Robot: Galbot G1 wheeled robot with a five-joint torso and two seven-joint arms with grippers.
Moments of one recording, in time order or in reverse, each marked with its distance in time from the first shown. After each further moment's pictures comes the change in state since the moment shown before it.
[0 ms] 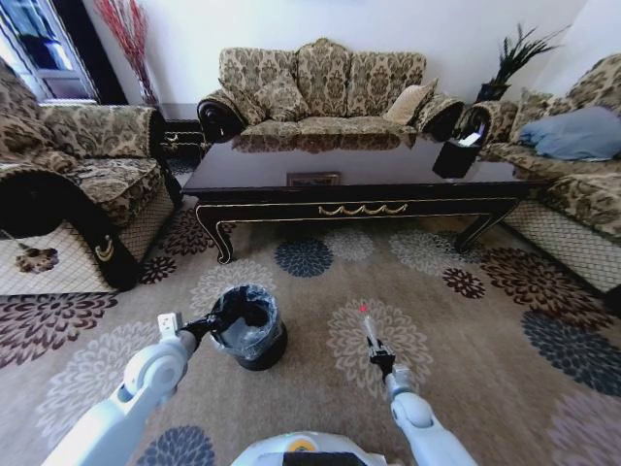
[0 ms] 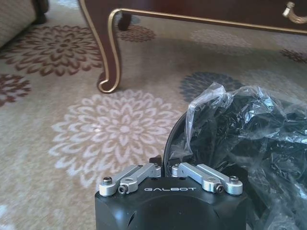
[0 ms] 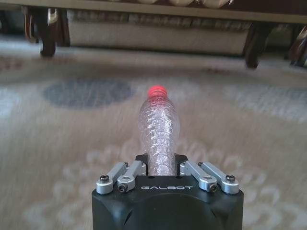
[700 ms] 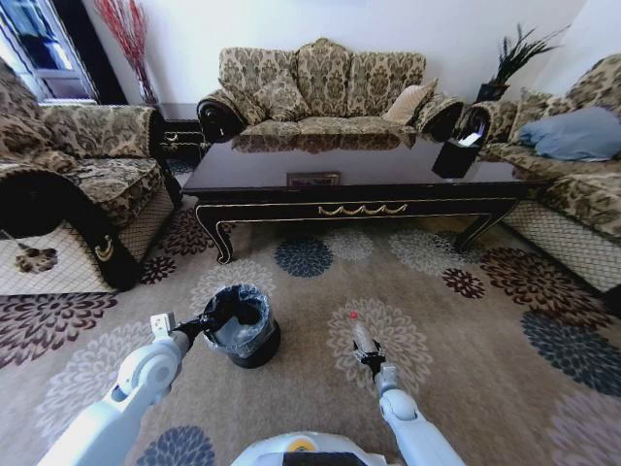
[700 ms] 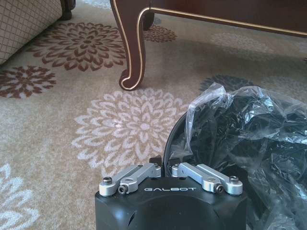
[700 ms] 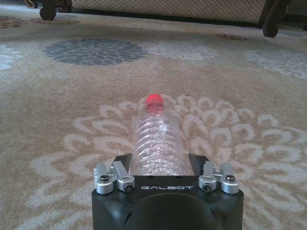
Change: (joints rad) left arm 0.095 -0.018 -0.122 0.015 -0.009 -0.032 0.029; right arm 0.174 0.113 -0.100 -0.337 -0.101 0.023 -0.006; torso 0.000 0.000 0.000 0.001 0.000
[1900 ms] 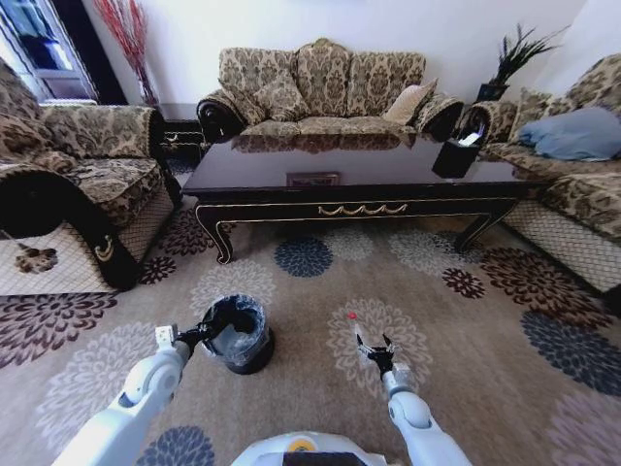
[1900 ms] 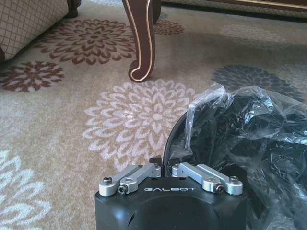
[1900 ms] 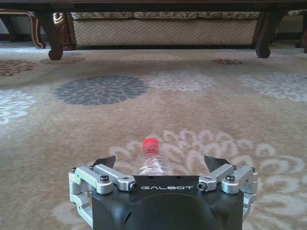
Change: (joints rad) left arm 0.028 -0.041 0.019 0.125 0.156 -0.084 0.116; right arm -0.092 0.004 0.054 0.193 0.049 0.006 -0.027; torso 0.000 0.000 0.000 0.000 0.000
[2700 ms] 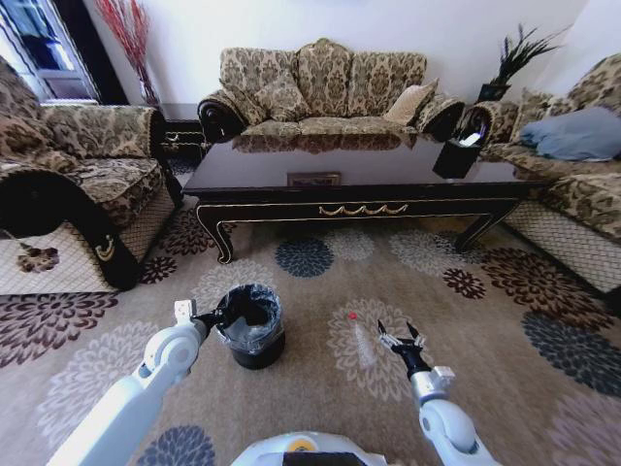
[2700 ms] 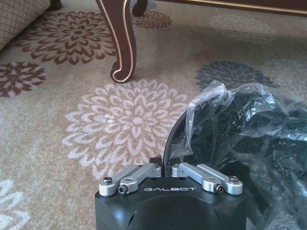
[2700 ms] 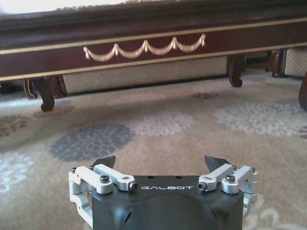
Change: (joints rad) left arm -0.204 0.028 0.127 -0.092 -0.221 0.189 -0.276; right arm -0.232 -0.055 0.160 0.358 0.161 -0.025 -0.006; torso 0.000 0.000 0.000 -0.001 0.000
